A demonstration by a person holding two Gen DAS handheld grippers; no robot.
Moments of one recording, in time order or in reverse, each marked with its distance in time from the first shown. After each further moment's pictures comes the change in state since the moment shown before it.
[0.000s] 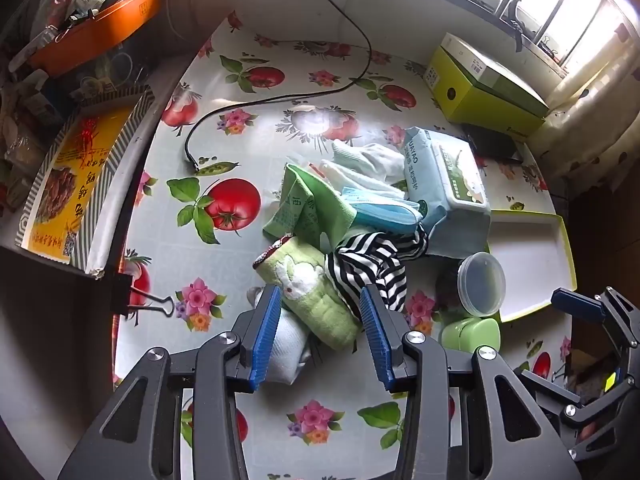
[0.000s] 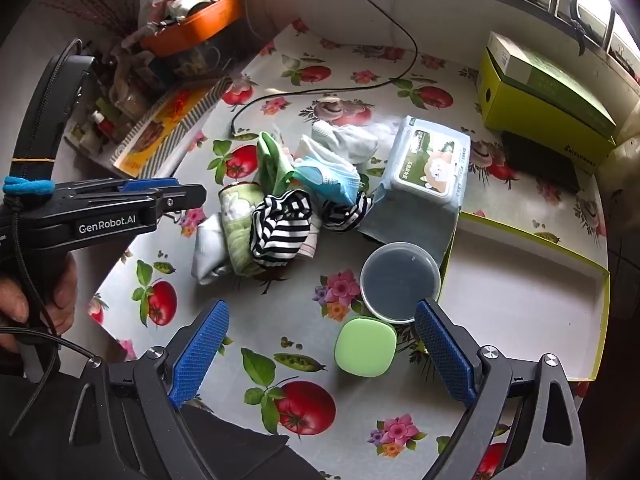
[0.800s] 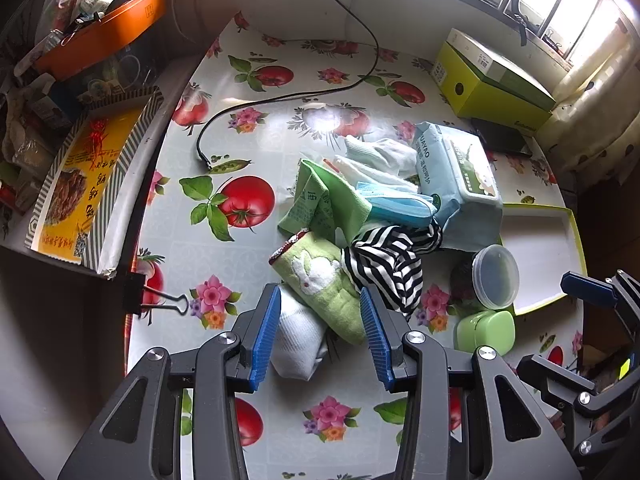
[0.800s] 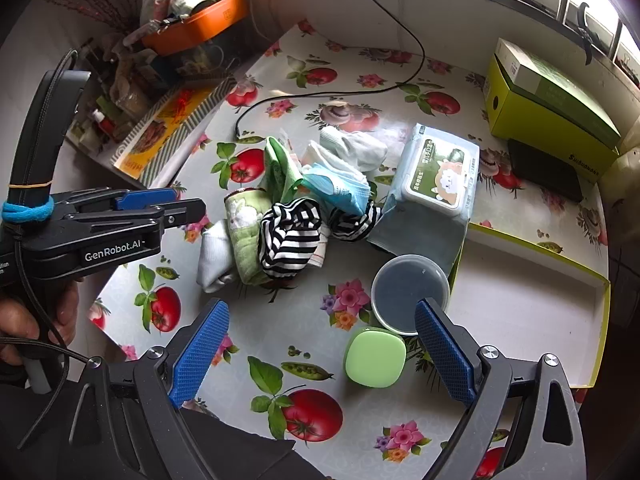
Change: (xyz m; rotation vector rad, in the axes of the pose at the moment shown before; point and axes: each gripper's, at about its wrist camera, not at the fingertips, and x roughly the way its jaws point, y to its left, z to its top) left arm 0.000 0.005 -0.004 0.025 0.000 0.062; right arm 0.005 0.010 0.011 -0.010 0.009 0.003
